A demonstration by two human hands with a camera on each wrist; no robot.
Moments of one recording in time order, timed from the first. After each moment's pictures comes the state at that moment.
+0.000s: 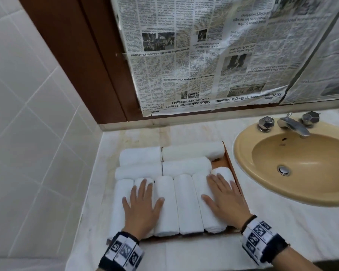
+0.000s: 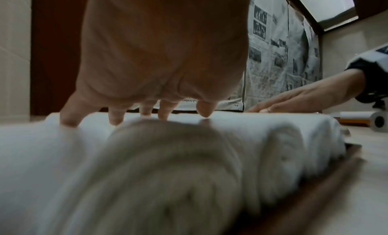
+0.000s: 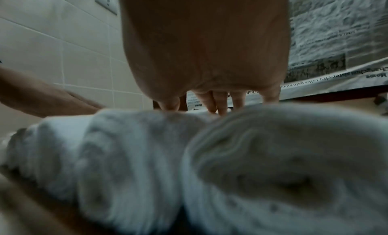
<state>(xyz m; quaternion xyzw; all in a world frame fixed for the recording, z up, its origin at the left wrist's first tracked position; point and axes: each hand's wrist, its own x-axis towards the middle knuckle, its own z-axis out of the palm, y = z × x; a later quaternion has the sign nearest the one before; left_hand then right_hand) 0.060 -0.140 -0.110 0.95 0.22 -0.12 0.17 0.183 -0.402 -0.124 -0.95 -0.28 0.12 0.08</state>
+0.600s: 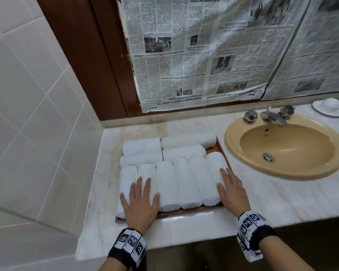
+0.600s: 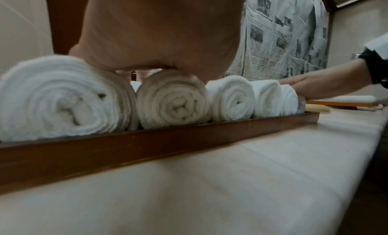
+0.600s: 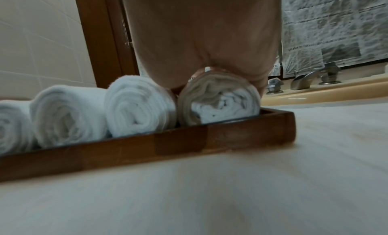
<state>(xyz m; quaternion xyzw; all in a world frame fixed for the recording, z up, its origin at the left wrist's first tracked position) -0.003 -0.142 -0.139 0.96 0.22 -0.02 0.16 0.125 -0.437 -0.143 -0.97 -0.11 0.06 0.22</state>
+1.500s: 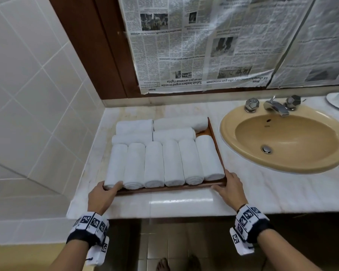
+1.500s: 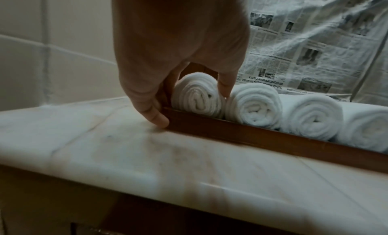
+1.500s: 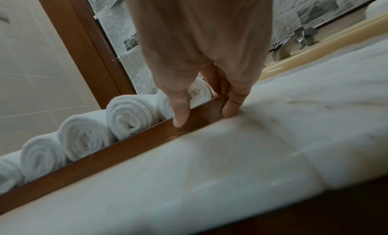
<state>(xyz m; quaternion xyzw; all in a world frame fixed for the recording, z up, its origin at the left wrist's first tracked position) -0.066 -0.111 -0.135 0.82 0.46 0.04 0.35 0.125 -0.506 -0.167 -0.93 -0.08 0.14 0.34</state>
